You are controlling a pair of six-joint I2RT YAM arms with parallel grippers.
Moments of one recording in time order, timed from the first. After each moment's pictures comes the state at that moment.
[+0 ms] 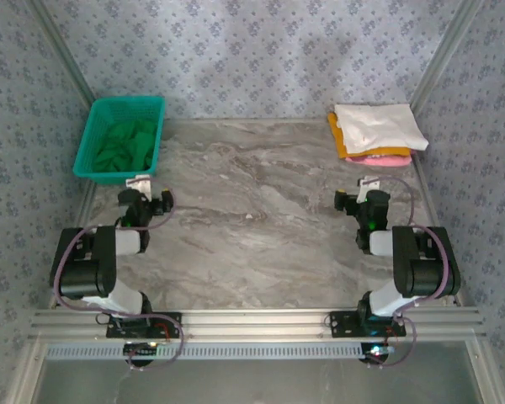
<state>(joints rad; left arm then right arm) 0.03 1.53 0.41 0.72 0.00 -0.02 -0.04 1.52 0.38 0.73 0.02 0.00</state>
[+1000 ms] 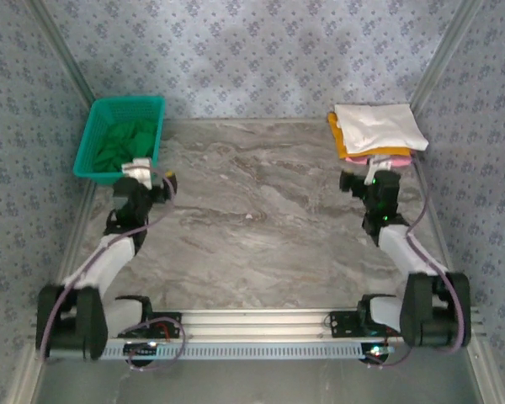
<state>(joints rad) -0.08 1.07 0.62 0.23 -0.03 -0.10 0.03 1.16 0.68 0.17 0.08 0.07</state>
